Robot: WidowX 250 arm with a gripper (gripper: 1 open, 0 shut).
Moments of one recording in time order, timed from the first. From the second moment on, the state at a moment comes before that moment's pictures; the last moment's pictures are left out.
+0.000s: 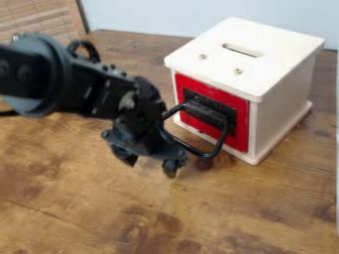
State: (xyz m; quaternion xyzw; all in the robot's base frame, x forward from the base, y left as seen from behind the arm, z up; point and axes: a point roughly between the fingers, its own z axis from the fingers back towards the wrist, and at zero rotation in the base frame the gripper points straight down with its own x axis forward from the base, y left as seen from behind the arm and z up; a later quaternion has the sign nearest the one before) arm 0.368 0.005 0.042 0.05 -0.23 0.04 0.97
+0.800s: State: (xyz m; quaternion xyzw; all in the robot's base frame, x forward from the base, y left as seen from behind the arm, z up) arm 0.370 0.000 0.049 0.04 -0.24 0.02 0.97
